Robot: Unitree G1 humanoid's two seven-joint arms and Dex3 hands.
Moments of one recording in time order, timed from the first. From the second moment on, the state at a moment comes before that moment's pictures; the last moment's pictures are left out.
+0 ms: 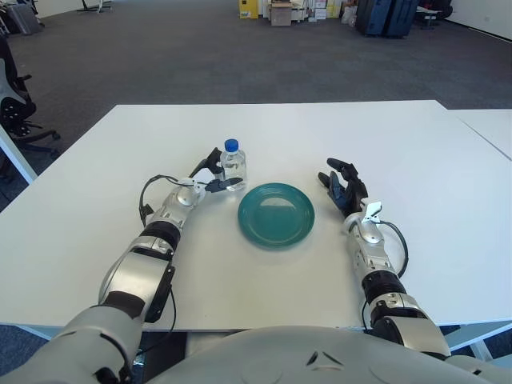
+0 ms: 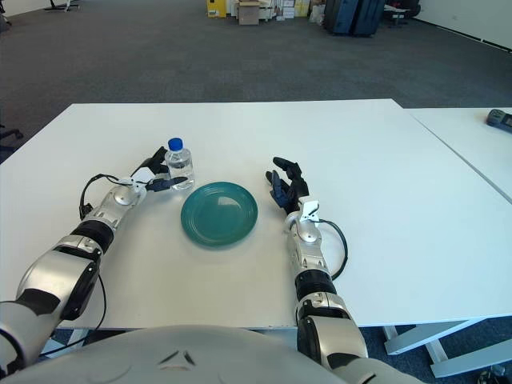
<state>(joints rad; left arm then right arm) -0.58 0.20 -0.17 1.10 0.30 -0.29 0.11 -0.25 0.03 -0.12 0.74 0.07 -0.43 0.05</state>
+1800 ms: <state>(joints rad) -0.53 0.08 -0.07 0.95 0.24 -0.15 0.38 -0.25 0.03 -0.13 0.75 0.07 -0.44 0.07</state>
